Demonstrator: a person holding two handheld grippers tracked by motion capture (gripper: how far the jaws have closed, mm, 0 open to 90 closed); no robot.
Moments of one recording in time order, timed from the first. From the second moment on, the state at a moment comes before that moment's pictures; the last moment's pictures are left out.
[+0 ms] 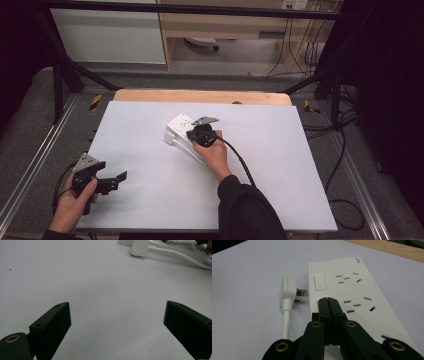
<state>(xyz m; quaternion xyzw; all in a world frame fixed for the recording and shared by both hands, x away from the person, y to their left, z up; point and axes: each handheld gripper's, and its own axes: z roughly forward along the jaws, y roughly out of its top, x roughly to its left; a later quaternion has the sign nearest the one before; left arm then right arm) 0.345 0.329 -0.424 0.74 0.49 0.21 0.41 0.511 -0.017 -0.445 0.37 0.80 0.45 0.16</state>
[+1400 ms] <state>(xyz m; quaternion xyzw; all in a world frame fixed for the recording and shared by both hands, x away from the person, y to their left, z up) 0.345 0.331 -0.424 0.74 0.49 0.21 0.41 0.502 -0.063 -0.388 0.42 0.76 0.47 0.16</state>
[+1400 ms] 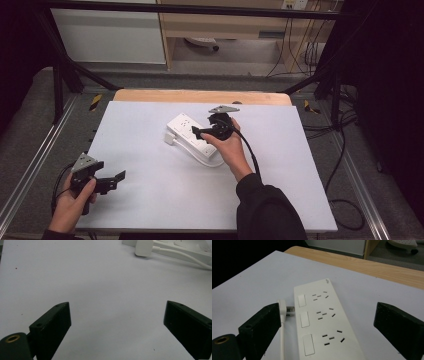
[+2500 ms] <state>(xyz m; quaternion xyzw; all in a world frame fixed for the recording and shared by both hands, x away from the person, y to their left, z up) 0.344 0.325 -0.427 0.75 0.48 0.19 0.40 0.454 -0.161 -0.348 0.43 0.72 0.49 0.22</state>
